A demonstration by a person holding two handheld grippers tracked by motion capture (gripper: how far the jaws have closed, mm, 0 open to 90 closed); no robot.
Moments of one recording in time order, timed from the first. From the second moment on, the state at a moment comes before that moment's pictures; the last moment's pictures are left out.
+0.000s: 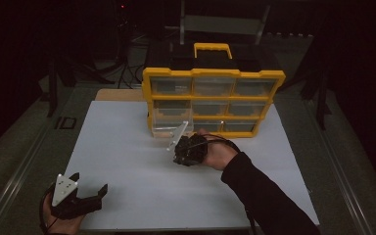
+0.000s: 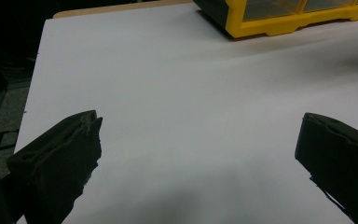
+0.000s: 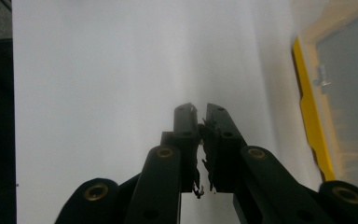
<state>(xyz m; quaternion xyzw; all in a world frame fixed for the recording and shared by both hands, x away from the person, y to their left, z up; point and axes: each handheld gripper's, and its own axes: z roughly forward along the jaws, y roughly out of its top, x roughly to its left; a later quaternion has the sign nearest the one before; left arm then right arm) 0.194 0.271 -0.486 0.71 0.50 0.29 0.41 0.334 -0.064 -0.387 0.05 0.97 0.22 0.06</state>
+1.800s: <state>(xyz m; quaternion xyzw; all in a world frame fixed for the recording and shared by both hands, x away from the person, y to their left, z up) 0.194 0.272 -0.486 0.71 0.50 0.29 0.41 0.353 -0.140 -0.343 0.24 0.86 0.41 0.20</state>
